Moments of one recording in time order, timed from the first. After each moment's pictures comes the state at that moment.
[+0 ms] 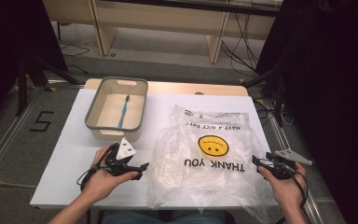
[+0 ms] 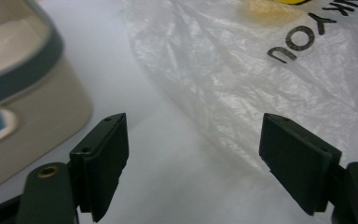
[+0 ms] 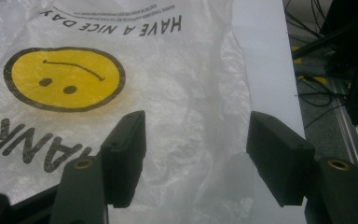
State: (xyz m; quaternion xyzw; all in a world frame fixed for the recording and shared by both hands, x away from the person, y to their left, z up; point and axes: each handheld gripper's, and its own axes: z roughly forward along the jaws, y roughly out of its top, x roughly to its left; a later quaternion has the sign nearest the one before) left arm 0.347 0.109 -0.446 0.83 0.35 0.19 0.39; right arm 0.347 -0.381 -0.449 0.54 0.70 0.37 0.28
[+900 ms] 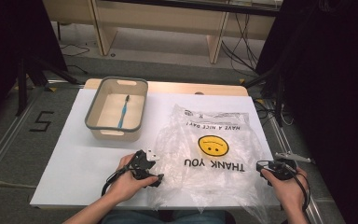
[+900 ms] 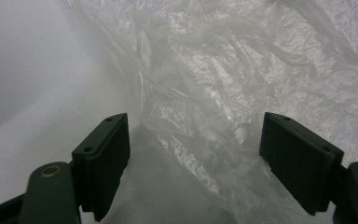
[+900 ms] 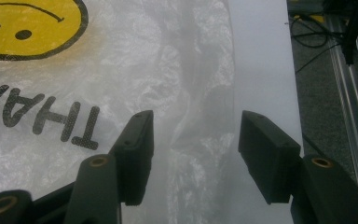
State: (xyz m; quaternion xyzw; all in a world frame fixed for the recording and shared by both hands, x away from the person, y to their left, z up) left arm 0.360 0.057 -0.487 0.86 0.39 0.13 0.30; right arm 0.347 -0.390 -0.457 0.60 0.71 0.29 0.22
